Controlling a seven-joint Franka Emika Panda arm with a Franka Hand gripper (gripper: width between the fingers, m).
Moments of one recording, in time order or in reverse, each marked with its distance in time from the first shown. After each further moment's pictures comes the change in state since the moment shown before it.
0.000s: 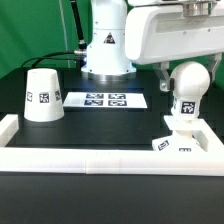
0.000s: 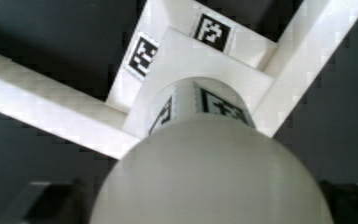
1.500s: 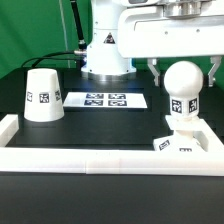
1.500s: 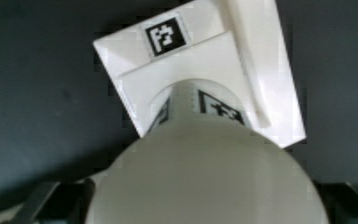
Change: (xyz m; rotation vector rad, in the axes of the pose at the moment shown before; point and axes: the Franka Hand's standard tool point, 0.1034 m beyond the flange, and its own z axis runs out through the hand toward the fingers) arm -0.005 0.004 -0.001 0.011 0.035 0.911
